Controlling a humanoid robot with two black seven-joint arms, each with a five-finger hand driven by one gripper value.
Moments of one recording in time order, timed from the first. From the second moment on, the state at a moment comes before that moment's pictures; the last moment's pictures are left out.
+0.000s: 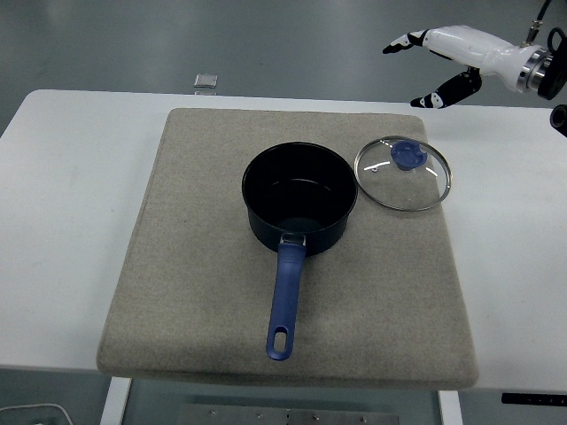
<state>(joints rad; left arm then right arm) -0.02 0.00 -0.03 -0.09 0.12 -0.06 0.08 1.38 -0.41 -0.10 0.61 -1.05 -0.06 0.61</state>
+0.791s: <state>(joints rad) -0.02 0.00 -0.03 -0.09 0.12 -0.06 0.08 1.34 -0.44 0.05 0.54 -0.46 0.20 0.61</state>
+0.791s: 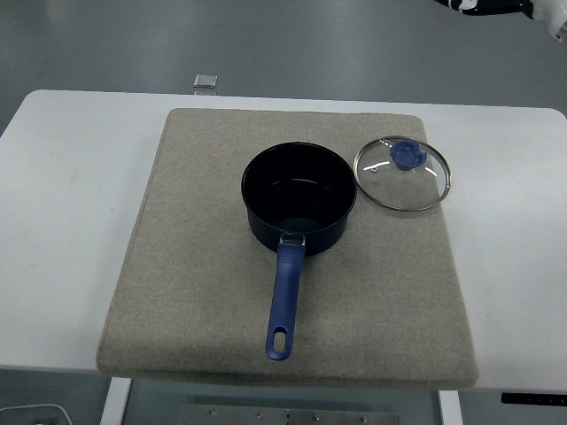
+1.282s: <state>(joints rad) -0.02 0.00 -0.03 -0.09 0.12 -0.06 0.08 1.27 -0.42 0.05 0.52 -0.24 0.27 0.61</state>
